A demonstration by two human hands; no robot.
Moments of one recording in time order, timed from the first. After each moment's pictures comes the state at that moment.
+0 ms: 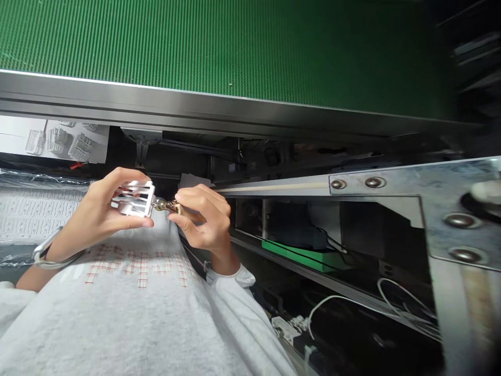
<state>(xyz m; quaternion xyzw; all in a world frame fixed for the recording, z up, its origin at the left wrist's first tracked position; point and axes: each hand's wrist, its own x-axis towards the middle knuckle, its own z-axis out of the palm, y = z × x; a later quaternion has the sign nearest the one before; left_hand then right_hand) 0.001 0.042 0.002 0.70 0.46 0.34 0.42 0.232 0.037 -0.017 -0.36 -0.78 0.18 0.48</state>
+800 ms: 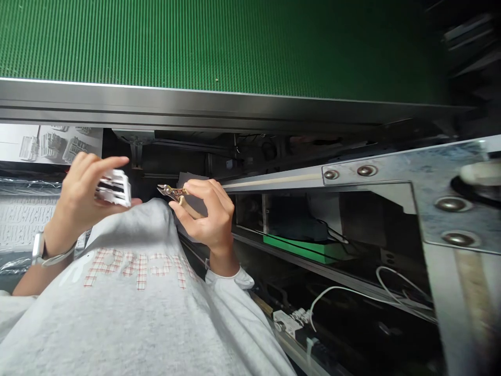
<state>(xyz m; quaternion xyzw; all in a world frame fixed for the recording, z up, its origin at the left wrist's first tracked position) -0.014 0.064 -0.028 0.83 0.42 0.37 0.07 0.241 0.034 -0.017 -0.46 -0.77 0.05 0.44</state>
